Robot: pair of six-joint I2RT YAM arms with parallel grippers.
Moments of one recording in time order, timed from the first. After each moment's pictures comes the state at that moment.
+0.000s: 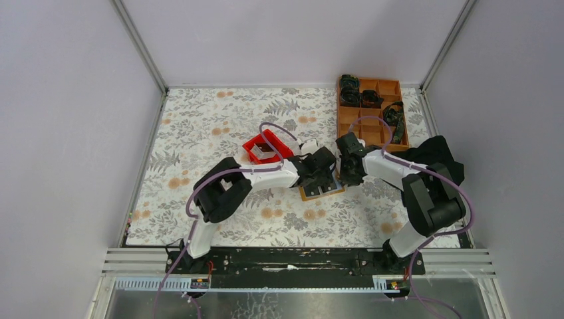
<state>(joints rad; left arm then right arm) -0.95 2.06 1.39 -0.29 -0.22 -1.10 0.42 1.61 0.89 -0.54 0.15 0.52</state>
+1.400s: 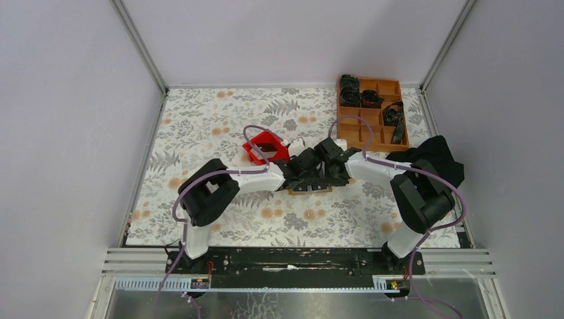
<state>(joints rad) -0.92 1.94 1.20 -0.15 -0.25 -1.10 0.61 1.68 0.96 -0.54 0.27 0.59</state>
